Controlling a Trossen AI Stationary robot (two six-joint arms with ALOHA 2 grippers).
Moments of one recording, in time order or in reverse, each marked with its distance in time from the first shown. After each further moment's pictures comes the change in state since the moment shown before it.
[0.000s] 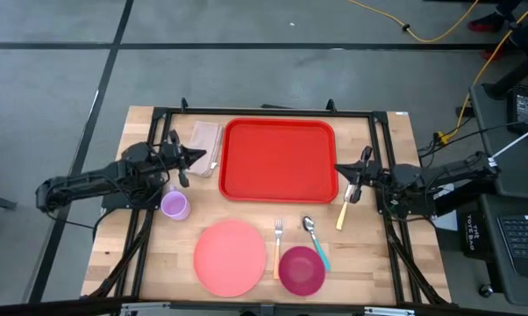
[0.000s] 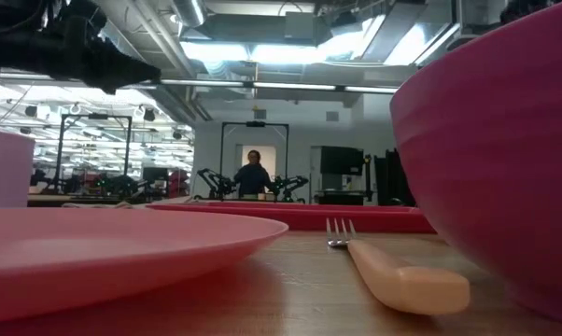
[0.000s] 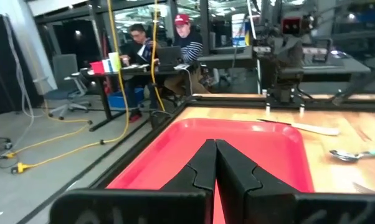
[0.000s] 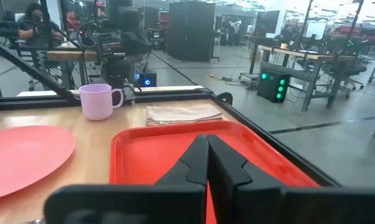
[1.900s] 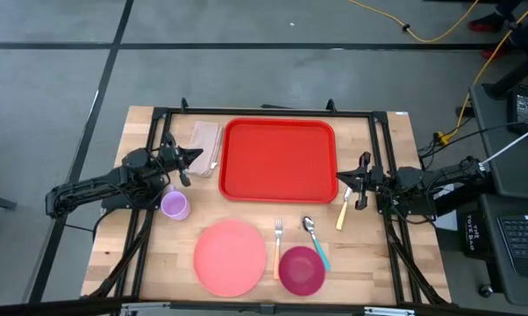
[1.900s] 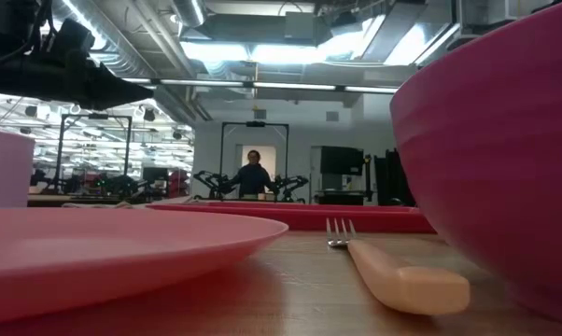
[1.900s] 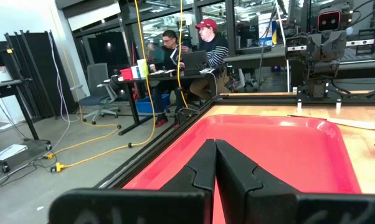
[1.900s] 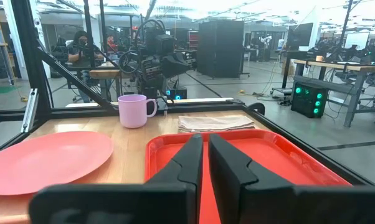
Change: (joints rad) left arm 0.023 -0.207 -0.152 -0.005 -0.096 0.042; right arm 0.029 -0.250 -0.139 -0.018 -0.121 0.007
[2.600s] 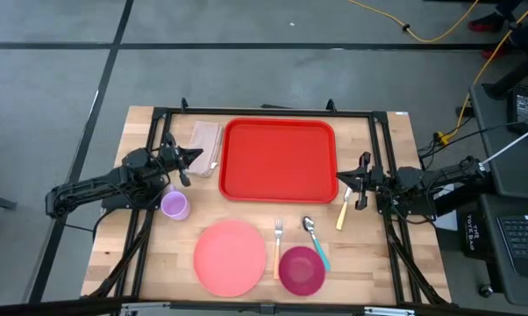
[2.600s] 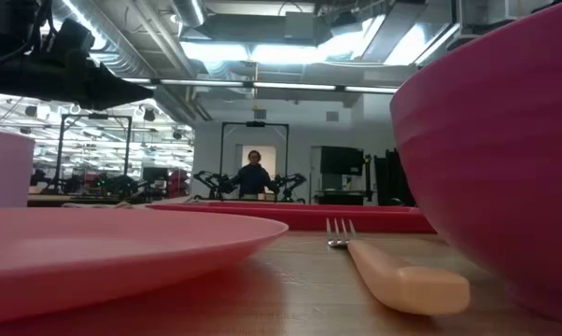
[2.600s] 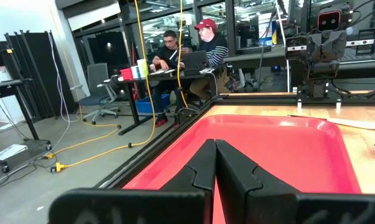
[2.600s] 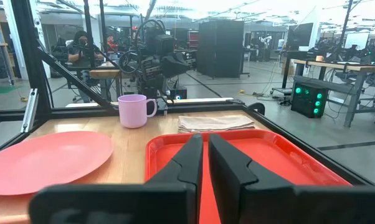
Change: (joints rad) left arm 0.000 0.000 0.000 0.000 0.000 0.000; right arm 0.000 0.000 0.000 0.000 0.000 0.000
